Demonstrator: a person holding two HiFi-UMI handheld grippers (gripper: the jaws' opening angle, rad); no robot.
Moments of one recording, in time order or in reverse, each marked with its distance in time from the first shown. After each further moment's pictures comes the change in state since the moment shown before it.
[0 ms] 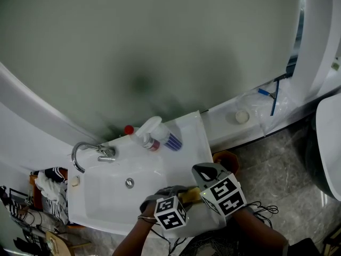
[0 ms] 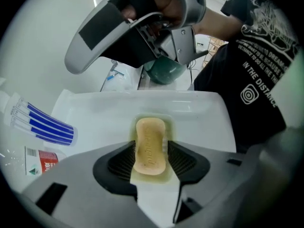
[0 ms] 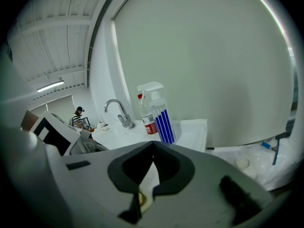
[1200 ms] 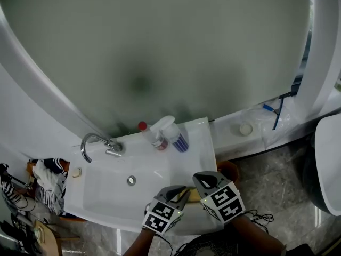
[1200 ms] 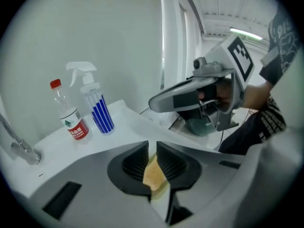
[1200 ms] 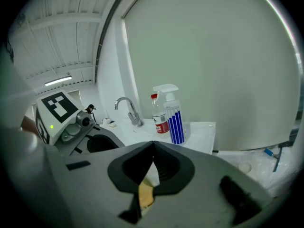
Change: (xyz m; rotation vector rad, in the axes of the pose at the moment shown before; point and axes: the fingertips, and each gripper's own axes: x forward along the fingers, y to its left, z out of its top) left arm -0.071 0.034 0.018 -0.603 -0.505 0.293; right arm -0.015 0.037 -0.002 -0.076 0.009 0.050
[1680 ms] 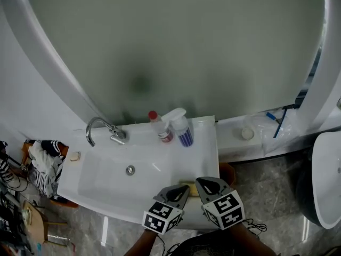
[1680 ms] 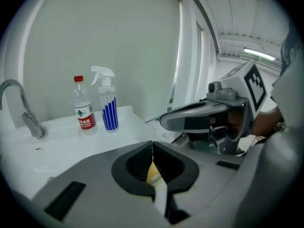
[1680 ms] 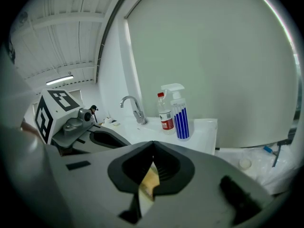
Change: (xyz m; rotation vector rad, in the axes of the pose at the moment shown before) left arm -0.025 -0.013 0.003 -0.203 -0.157 0.062; right arm -0.020 0.030 -0.015 -0.007 0.000 0.003
